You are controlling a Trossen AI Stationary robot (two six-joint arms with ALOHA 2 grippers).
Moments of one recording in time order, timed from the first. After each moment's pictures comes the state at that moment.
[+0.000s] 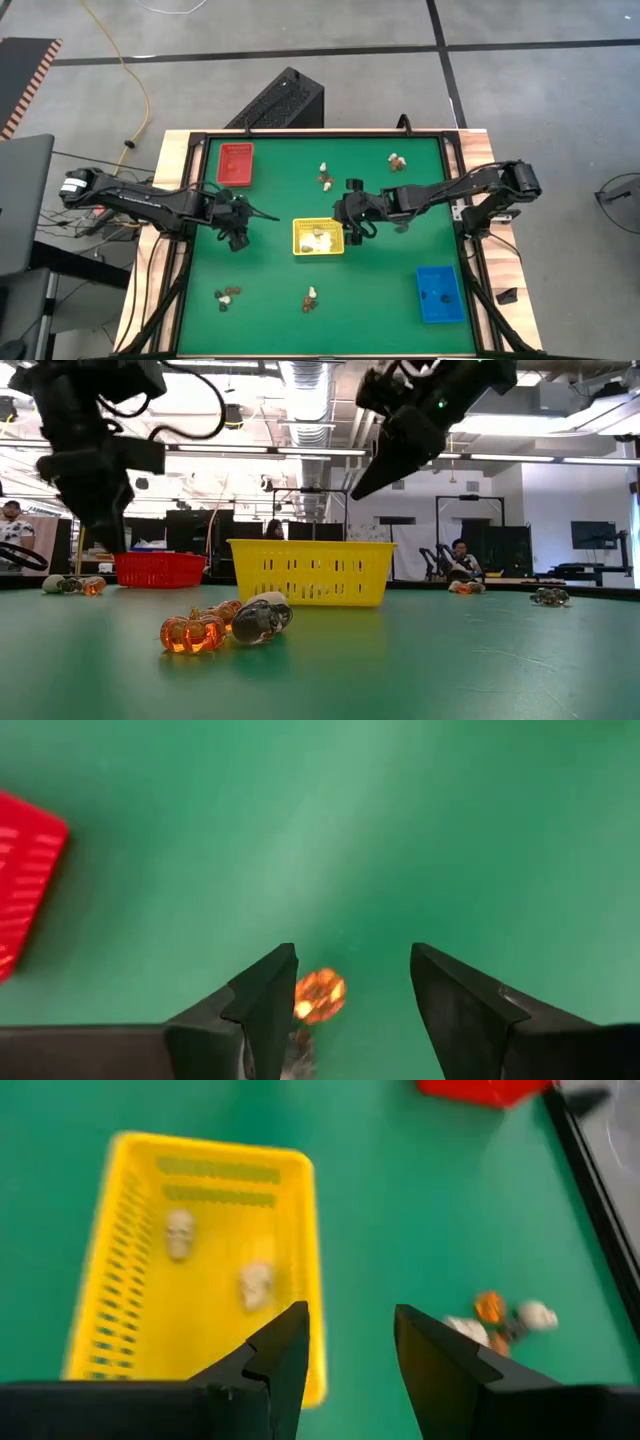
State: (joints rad) left arm -0.08 1.04 0.57 -0.69 -0.22 -0.45; right arm 0.06 1.52 1.03 -0.24 0.26 -0.10
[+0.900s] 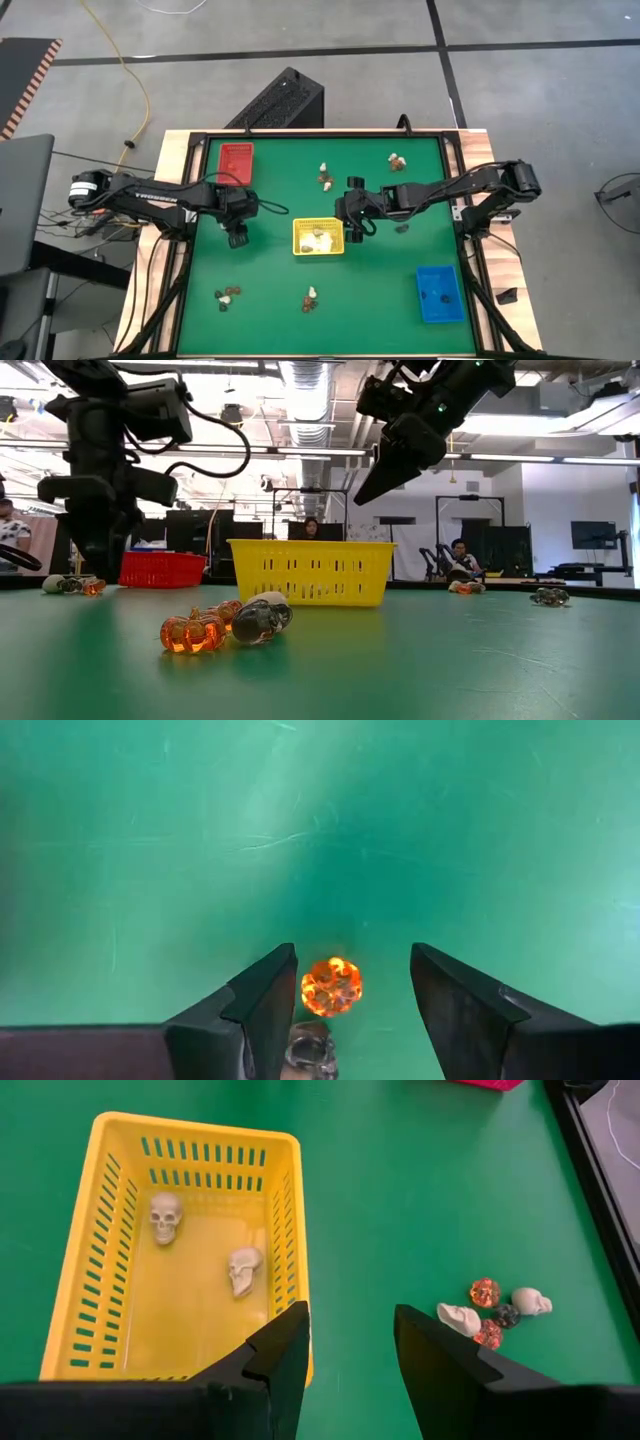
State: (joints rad) left arm 0.11 1.17 0.57 -0.67 -0.02 -0.23; right arm 0.04 1.52 1.03 -0.25 0.26 -0.11
